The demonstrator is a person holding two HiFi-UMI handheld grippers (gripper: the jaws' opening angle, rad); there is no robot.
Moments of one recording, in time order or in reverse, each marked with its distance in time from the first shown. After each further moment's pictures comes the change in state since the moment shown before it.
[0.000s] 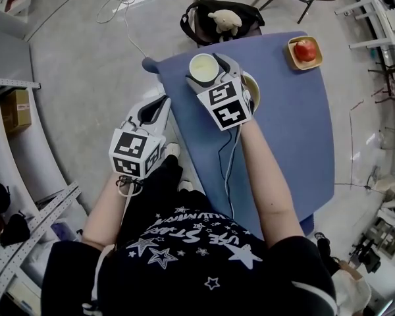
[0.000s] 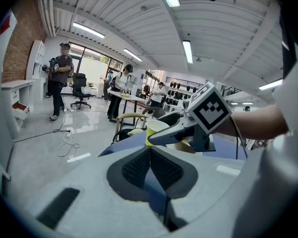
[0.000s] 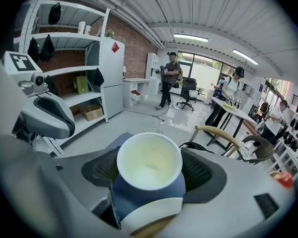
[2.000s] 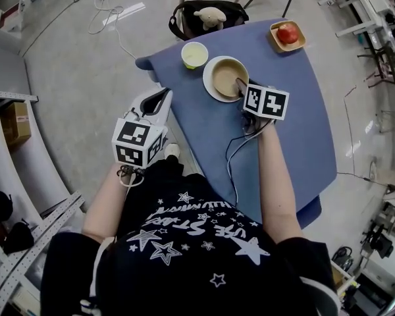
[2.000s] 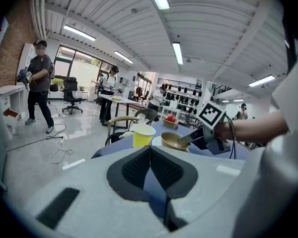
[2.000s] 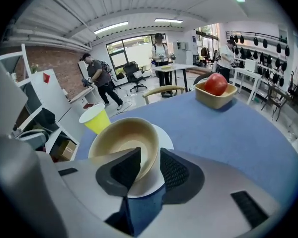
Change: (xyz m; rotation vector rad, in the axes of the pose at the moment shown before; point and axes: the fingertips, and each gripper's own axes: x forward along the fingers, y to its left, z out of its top) left arm -0.013 -0.035 0.005 0.067 -0.020 -0.077; right arm -0.103 -0.067 -0.148 0.730 0.143 -0.275
